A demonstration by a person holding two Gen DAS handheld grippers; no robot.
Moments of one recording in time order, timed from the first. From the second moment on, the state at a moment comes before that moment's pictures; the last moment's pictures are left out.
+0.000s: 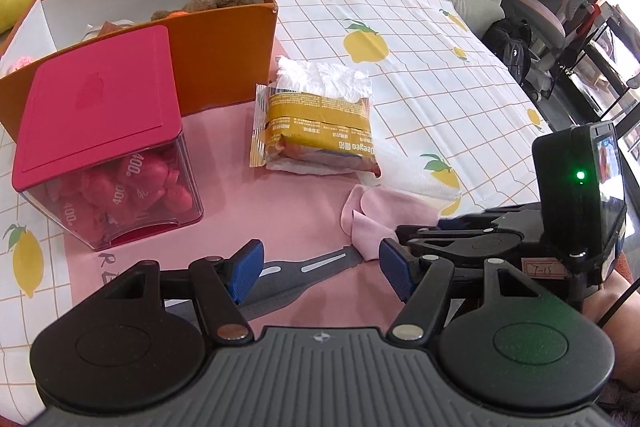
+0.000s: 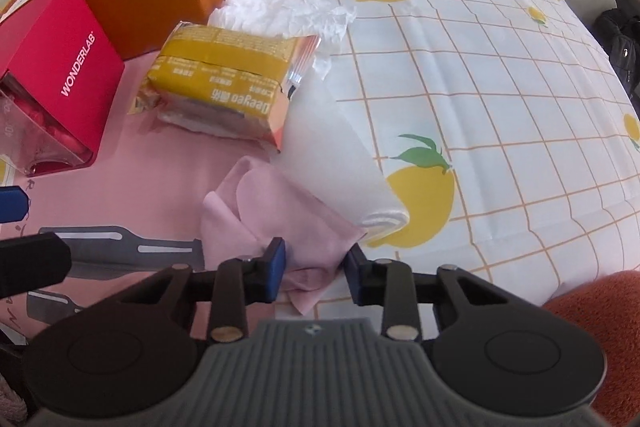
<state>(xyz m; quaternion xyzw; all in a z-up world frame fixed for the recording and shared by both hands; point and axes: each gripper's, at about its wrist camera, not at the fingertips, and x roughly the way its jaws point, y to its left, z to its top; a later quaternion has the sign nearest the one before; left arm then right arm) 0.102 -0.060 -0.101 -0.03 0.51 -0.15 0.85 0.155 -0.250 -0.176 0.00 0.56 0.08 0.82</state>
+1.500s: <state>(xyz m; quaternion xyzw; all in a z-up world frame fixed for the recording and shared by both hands) 0.189 -0.194 -0.174 -0.05 0.58 -0.05 0.81 0.149 -0.357 -0.139 0.12 0.45 -0.04 0.88</state>
